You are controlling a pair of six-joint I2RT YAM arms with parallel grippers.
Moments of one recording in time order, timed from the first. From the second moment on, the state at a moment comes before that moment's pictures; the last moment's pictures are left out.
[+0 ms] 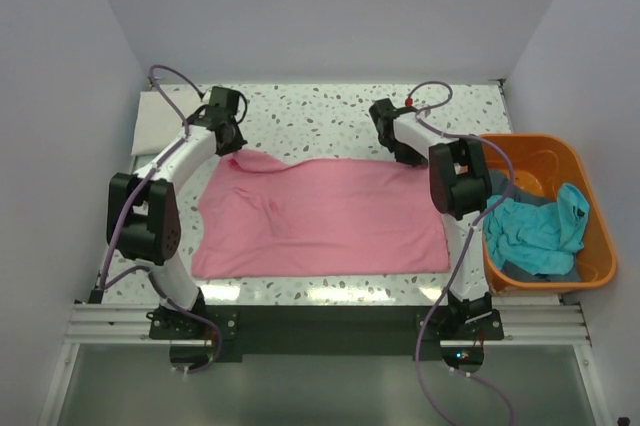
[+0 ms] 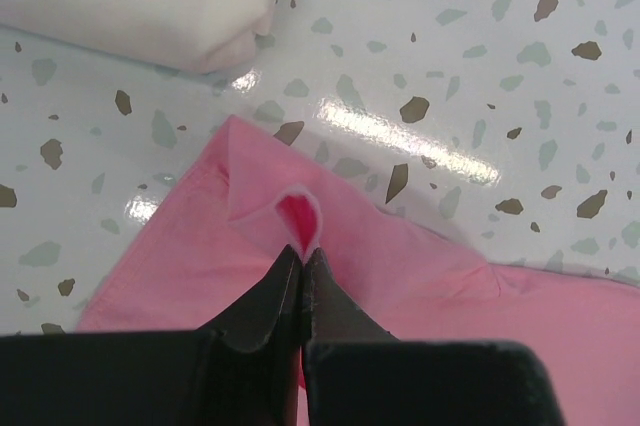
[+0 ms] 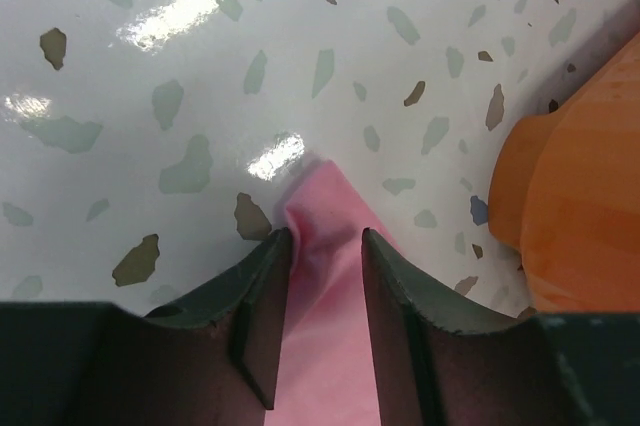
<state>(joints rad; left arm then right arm) -0.20 1.76 1.35 -0.53 -0.29 -0.54 0.32 2.27 1.75 -0.91 0.82 0.66</state>
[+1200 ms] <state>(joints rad) -0.20 1.41 1.06 -0.57 -0.18 -0.59 0.37 1.90 1.41 -0.67 0.76 0.55</state>
